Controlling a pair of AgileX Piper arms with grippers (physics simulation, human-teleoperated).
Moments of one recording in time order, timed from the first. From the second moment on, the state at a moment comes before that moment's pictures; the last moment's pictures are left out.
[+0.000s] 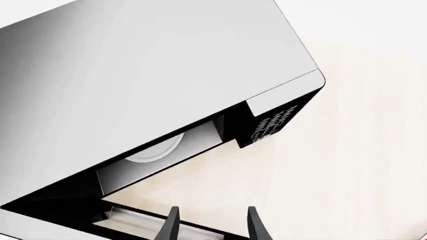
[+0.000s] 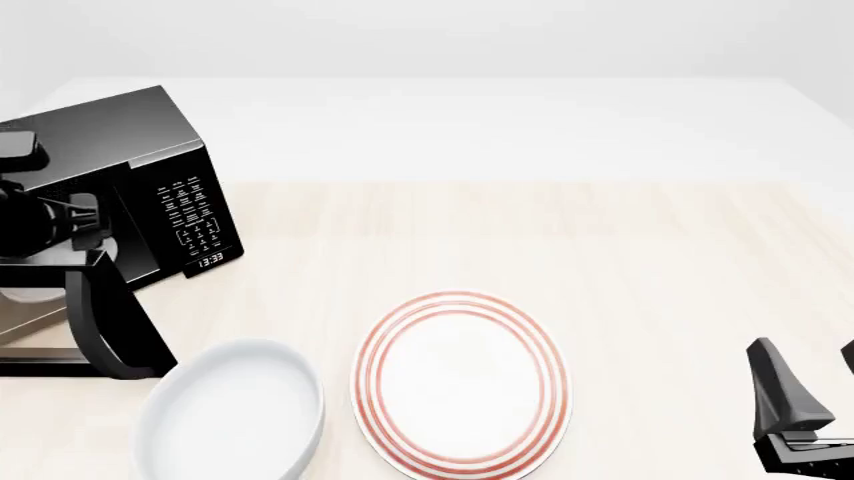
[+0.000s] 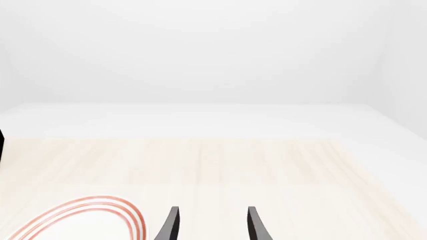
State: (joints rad) left arm 0.26 1.31 -0.92 0.46 0.05; right arm 0.01 0.04 0.00 -0.03 0.00
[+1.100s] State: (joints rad) left arm 0.28 1.21 -0.83 0.43 0.07; right arm 0.01 0.04 0.00 -0.03 0.00
